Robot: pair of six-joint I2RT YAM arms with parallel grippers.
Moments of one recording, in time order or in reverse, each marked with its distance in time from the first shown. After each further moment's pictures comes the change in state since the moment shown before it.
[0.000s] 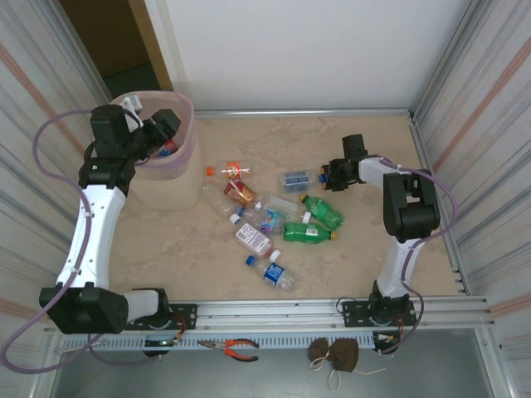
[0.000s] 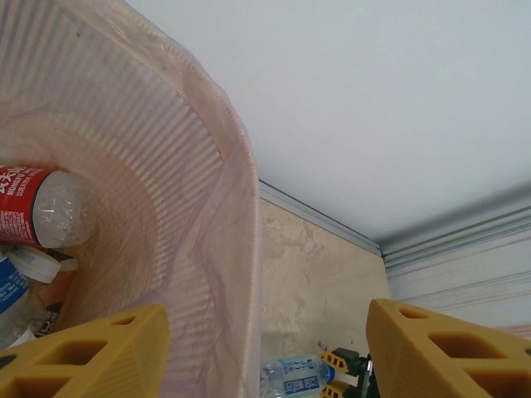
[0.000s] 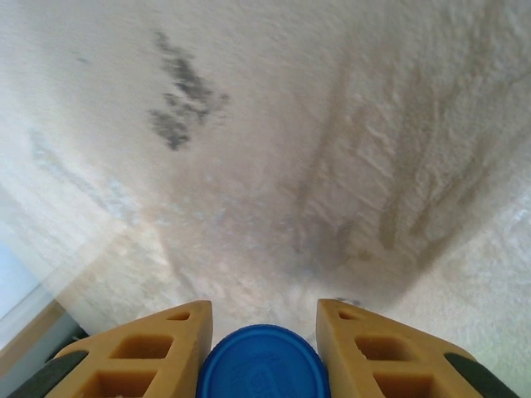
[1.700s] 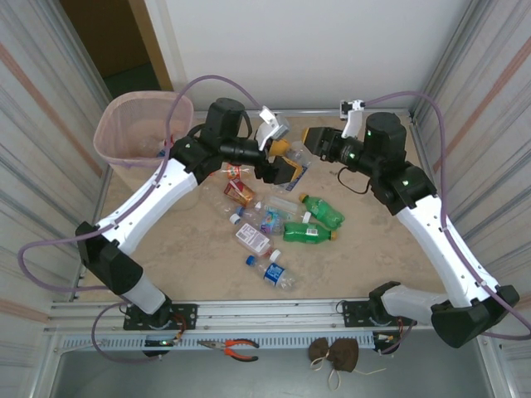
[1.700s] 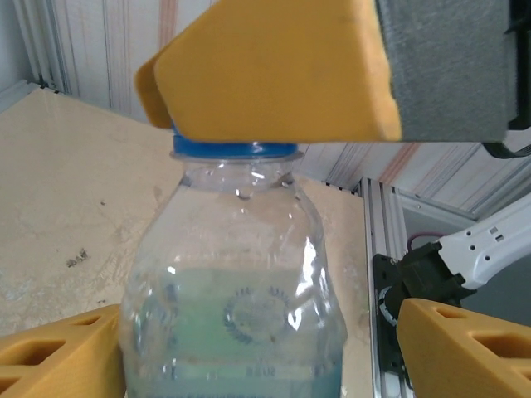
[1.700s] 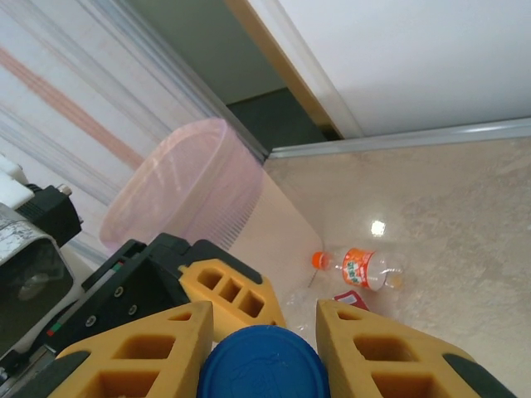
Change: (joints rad) left arm -0.652 0.352 0.308 -0.074 0.409 0.748; right arm 0.329 -0.784 0.116 -0.087 0.029 -0.983
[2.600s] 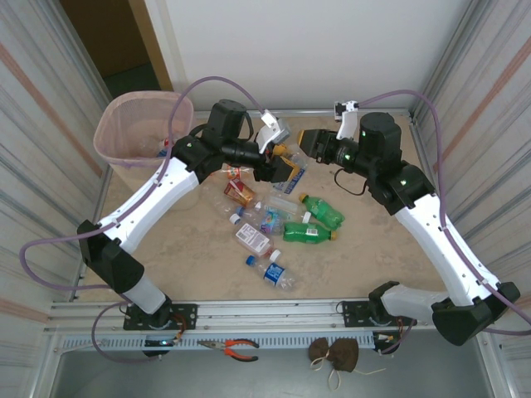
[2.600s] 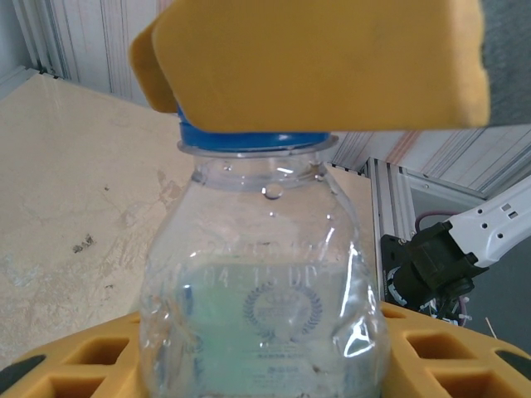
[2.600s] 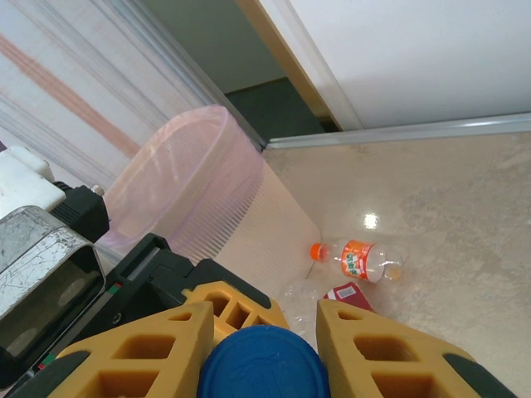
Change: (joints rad) left arm -0.001 0.008 0.005 -0.050 -0.008 0.061; right arm 0.041 0.013 0.033 -0.043 0.043 -0.021
